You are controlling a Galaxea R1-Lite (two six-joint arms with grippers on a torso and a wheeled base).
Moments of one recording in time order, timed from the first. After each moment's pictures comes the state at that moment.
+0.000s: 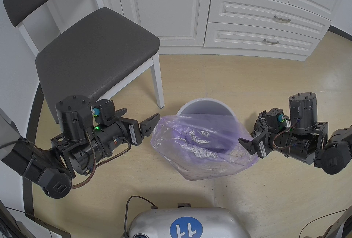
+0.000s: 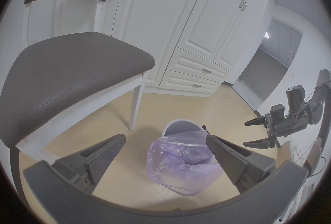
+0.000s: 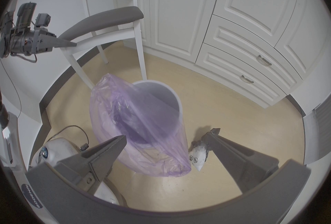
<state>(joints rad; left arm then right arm) -0.53 1.81 -0.60 -1.08 0.03 -0.17 0.51 1.68 -0.68 -0.56 -0.25 -0.25</state>
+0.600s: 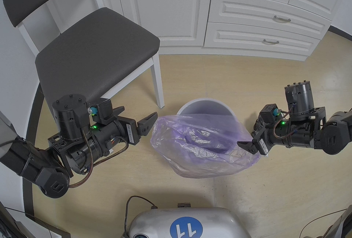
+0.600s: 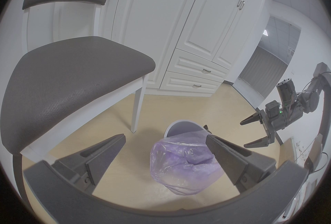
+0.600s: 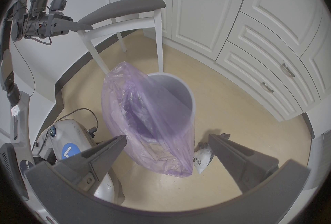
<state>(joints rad) -0.52 1.79 -0.59 -1.08 0.03 -0.14 0.44 1.71 -0.85 -0.30 -0.06 -0.41</state>
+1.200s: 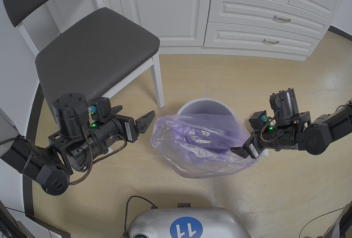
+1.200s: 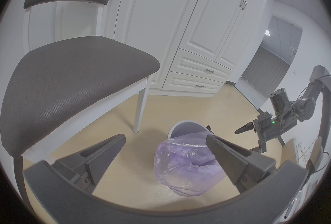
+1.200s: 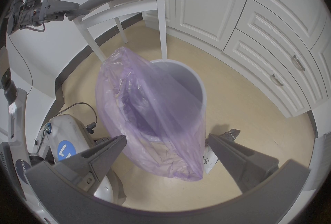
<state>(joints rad) -0.50 1.80 -0.60 -1.08 0.03 -0.14 0.43 1.85 -0.89 -0.33 -0.04 -0.41</state>
